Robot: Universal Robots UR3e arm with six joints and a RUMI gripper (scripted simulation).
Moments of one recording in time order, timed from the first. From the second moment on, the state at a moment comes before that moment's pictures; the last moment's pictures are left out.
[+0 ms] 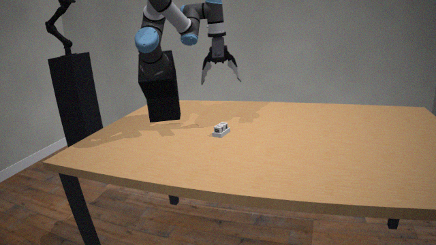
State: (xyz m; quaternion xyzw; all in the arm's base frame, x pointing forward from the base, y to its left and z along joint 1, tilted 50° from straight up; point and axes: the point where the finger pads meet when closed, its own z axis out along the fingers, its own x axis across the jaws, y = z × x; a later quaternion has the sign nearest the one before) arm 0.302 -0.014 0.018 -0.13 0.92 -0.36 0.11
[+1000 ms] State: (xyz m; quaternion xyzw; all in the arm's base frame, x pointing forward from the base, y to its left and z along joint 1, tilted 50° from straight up) arm 0.302 -0.088 0.060 0.10 0.90 -0.37 0.21
